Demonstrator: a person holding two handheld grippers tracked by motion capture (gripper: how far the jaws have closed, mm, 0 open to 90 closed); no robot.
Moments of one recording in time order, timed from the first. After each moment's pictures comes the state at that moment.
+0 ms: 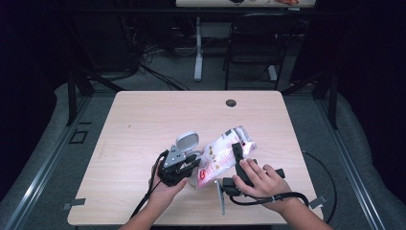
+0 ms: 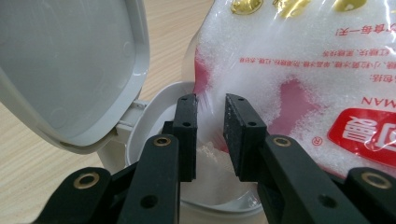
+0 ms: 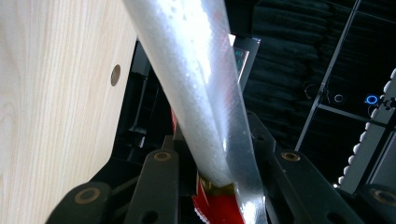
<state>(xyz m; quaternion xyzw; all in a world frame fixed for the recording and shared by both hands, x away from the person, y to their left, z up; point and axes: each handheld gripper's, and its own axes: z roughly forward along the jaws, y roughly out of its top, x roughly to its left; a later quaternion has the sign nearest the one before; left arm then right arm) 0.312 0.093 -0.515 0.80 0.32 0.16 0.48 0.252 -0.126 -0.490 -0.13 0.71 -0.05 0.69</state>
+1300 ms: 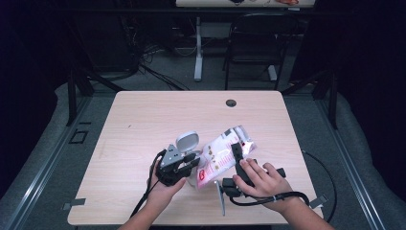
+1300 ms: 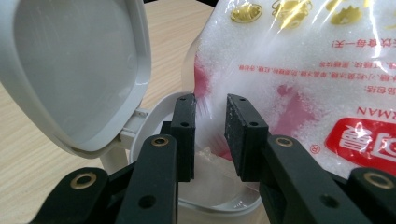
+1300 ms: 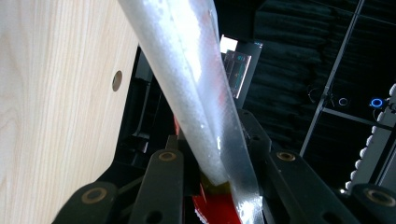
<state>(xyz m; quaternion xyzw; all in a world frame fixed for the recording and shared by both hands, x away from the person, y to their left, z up) 0.311 0.098 -0.508 0.79 0.32 0.16 0.50 0.248 -0.125 -0.480 -0.13 0.71 -0.04 0.69</state>
